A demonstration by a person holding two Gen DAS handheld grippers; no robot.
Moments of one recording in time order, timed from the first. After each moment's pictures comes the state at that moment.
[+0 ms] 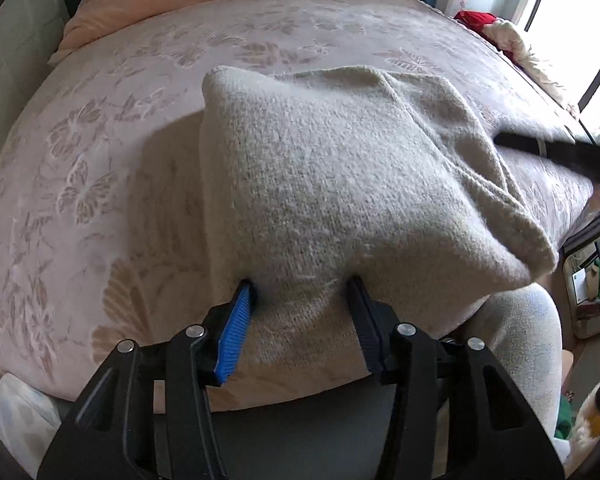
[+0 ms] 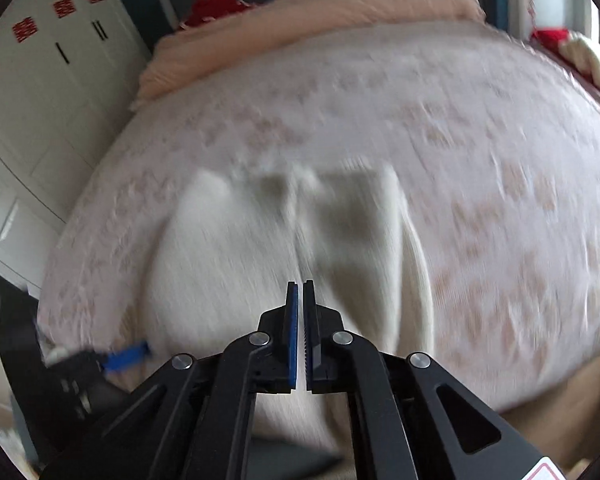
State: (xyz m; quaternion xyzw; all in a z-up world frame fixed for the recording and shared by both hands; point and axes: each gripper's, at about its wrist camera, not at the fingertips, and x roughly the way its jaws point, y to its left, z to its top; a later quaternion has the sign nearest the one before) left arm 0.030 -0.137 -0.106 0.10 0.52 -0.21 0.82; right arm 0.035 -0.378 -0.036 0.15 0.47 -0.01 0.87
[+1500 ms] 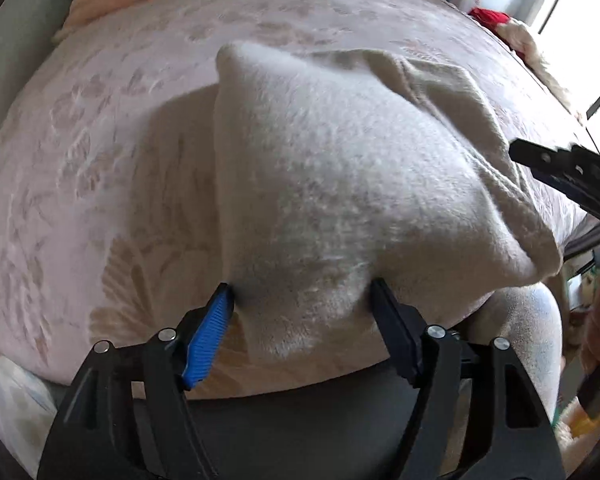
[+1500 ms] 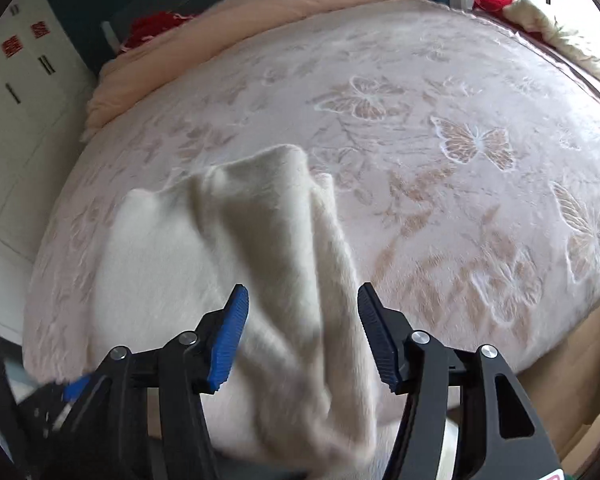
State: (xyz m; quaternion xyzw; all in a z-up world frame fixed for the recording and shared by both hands) left arm 0.033 -0.124 -0.115 0.08 0.55 -0.20 0.80; right arm 0.013 -0.409 -0.078 0.22 0.49 -0.09 0.84
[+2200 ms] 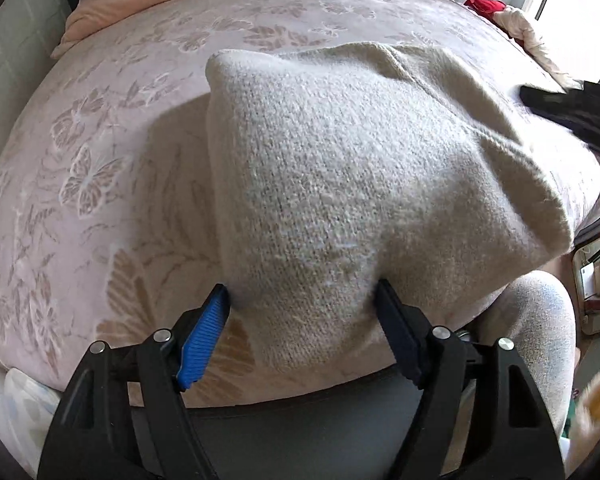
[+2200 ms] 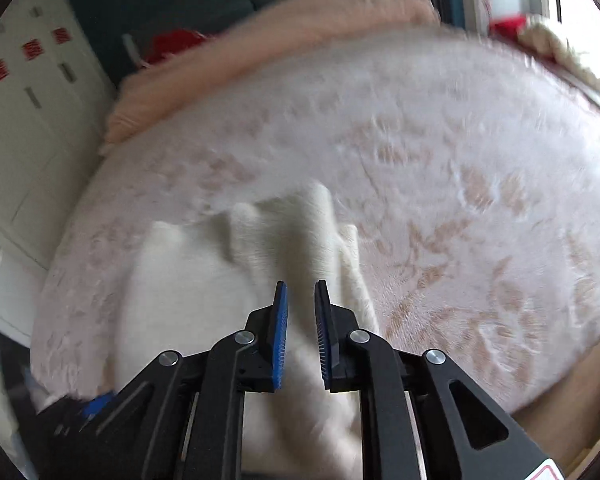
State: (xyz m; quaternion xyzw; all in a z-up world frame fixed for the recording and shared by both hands) left arm 0.031 -0.137 -0.116 0.11 0.54 -0.19 0.81; right arm -0.015 -0.393 -0.022 0.20 0.42 -0.06 0.88
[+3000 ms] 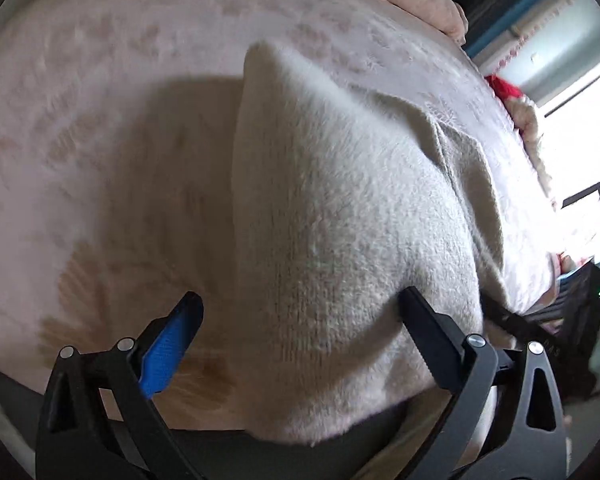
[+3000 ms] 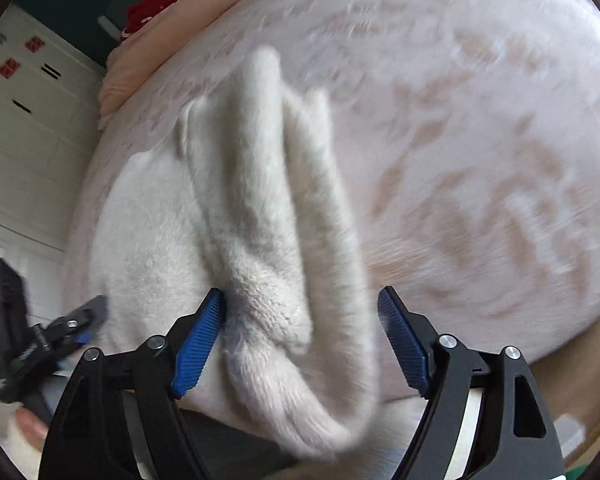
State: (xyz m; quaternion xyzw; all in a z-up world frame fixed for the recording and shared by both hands) left arm 0.088 -0.105 -0.134 -0.11 0.58 -0.21 0.78; right arm -0.010 -0.421 -0.131 0.33 0.52 -0.01 0.79
